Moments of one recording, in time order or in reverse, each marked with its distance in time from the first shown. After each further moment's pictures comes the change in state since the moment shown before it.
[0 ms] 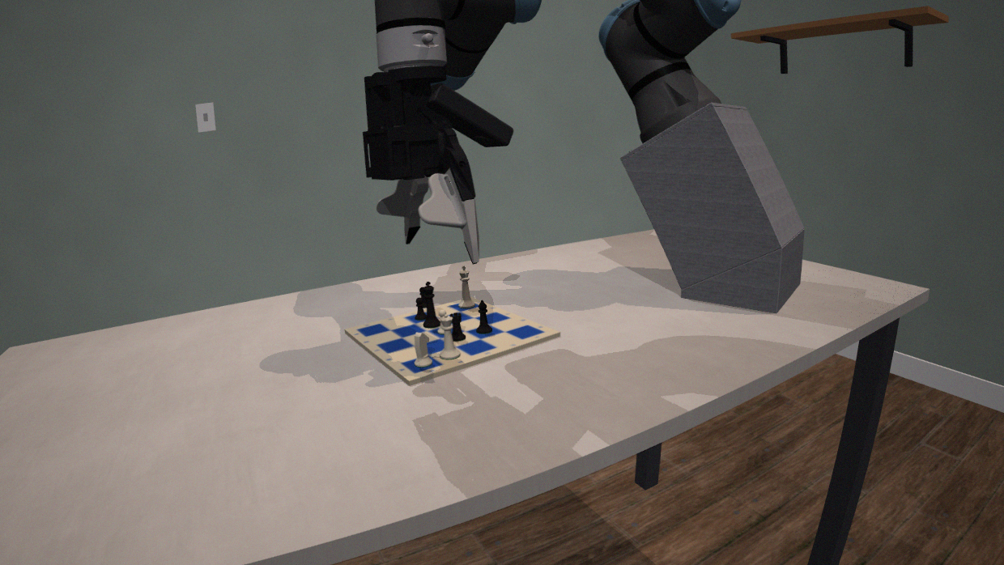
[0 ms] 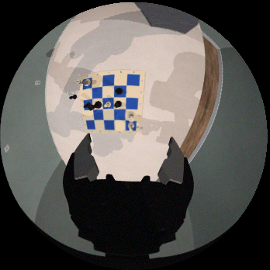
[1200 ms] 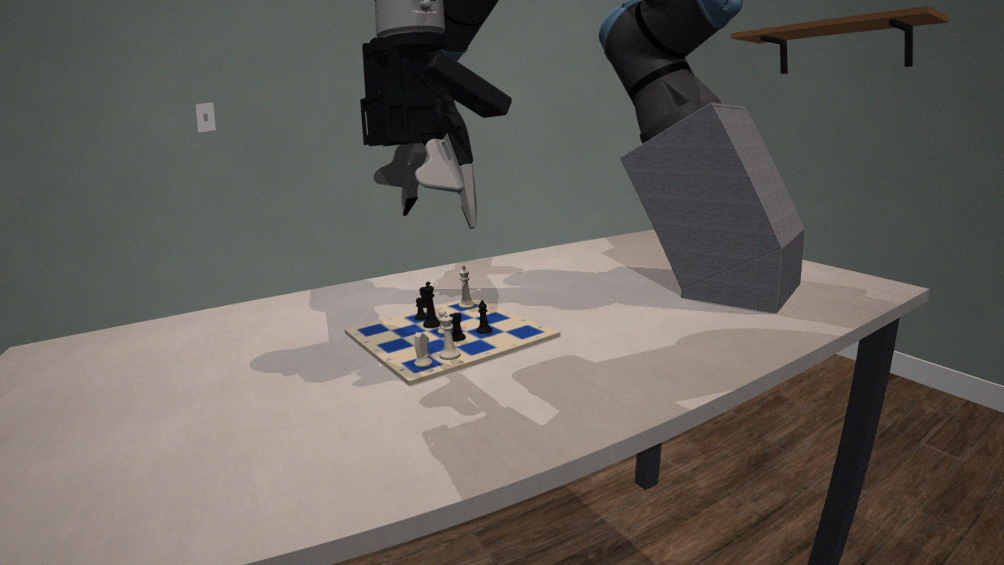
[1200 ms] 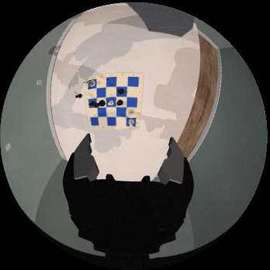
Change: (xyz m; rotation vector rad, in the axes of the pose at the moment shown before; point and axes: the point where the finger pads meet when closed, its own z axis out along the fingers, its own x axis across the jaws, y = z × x) arm 0.000 0.000 -0.037 -0.001 0.000 0.000
